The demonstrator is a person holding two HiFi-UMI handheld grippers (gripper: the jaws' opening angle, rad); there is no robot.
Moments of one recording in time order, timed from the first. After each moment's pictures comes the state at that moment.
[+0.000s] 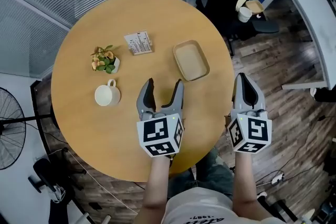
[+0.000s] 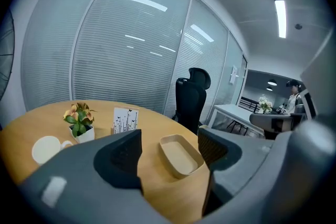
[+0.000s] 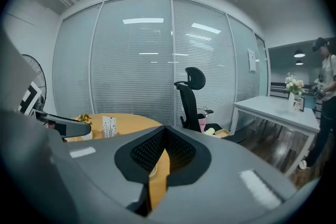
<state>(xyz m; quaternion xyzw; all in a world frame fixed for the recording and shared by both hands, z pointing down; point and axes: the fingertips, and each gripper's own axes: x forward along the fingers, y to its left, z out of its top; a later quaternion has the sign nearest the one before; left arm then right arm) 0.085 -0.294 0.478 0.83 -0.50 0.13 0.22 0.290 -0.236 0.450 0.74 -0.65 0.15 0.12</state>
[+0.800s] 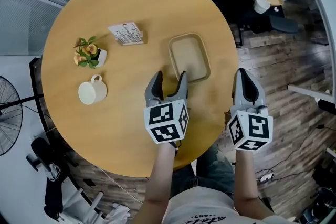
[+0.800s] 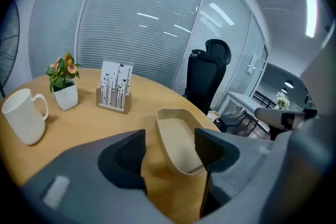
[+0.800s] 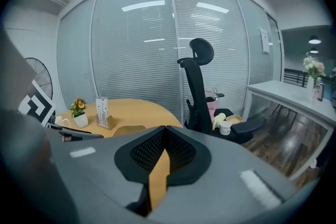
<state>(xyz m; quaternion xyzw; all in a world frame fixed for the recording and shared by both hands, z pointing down) 0.134 -0.328 0.594 0.77 -0.52 0.19 0.31 0.323 -0.293 0.538 0.69 -0.68 0.21 0.15</state>
